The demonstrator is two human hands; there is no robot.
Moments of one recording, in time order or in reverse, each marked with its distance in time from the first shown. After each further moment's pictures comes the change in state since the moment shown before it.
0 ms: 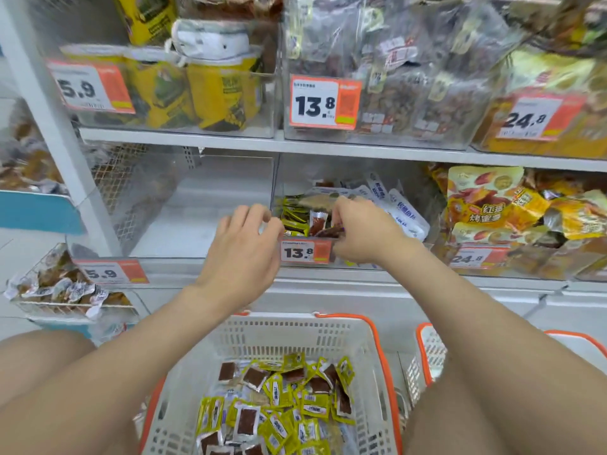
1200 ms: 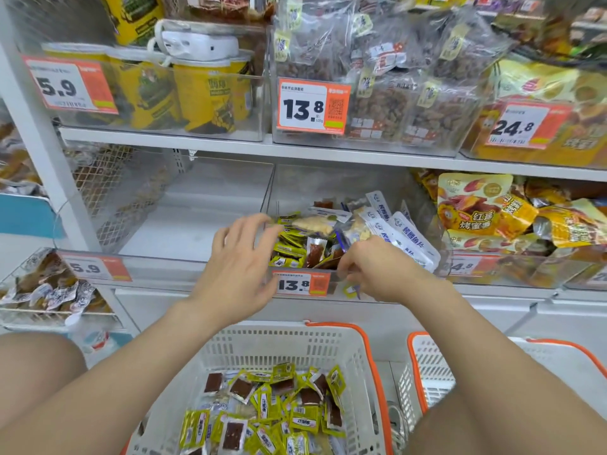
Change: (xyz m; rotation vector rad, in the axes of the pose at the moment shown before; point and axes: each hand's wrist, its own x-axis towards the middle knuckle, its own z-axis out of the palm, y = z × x) left_hand -0.006 0.006 0.023 -0.074 -0.099 0.015; right_hand -0.035 0.044 0.021 -0.068 -0.138 -0.151
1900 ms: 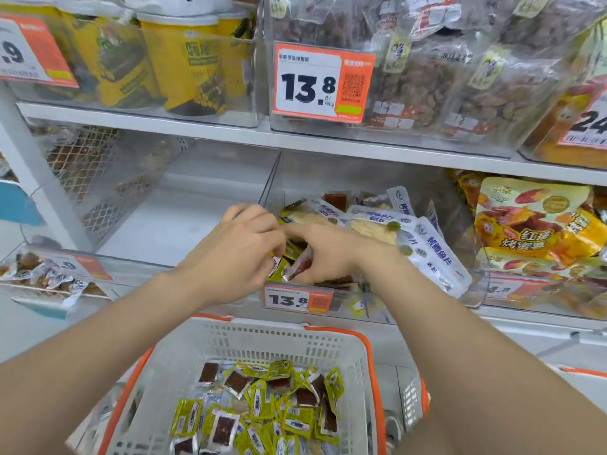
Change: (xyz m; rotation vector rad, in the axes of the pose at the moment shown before) left_hand 0.058 -0.024 0.005 -0.038 -0.051 0.204; right_hand 0.130 -0.008 0.021 0.247 -0.211 -0.341
